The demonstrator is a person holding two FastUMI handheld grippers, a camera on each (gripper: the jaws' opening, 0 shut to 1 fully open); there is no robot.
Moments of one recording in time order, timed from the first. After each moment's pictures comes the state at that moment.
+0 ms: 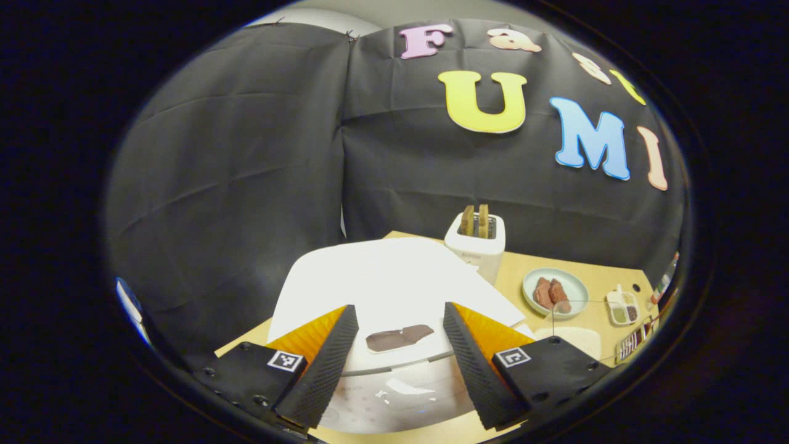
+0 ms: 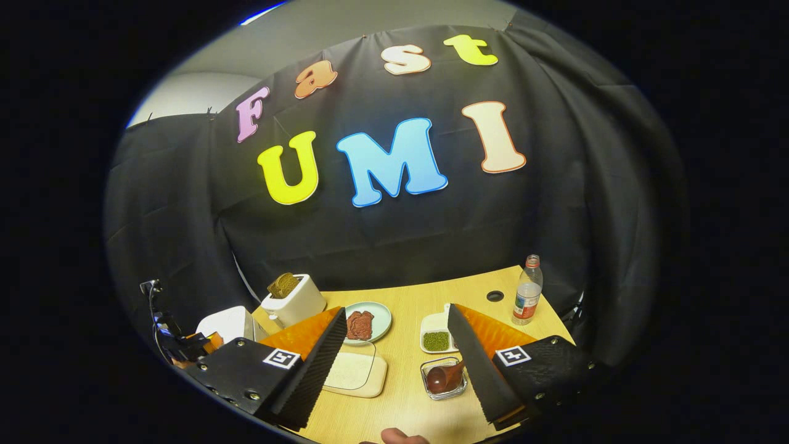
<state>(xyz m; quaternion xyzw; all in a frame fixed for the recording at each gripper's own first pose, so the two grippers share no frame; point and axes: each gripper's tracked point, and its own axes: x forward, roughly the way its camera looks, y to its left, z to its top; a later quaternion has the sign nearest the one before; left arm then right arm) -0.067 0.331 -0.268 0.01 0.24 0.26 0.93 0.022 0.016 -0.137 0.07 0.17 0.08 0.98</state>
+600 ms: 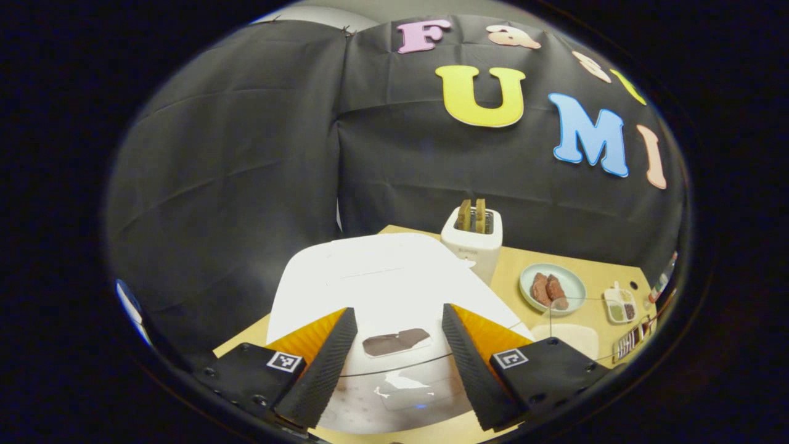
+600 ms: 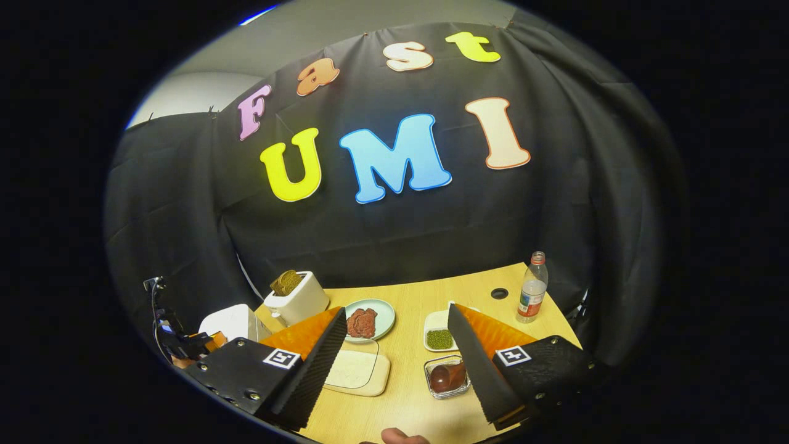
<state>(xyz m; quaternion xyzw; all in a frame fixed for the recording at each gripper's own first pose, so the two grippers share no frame) -0.059 0.319 -0.255 -0.01 0.24 0.25 0.94 0.024 0.021 -0.137 0.05 0.16 0.09 0.98</state>
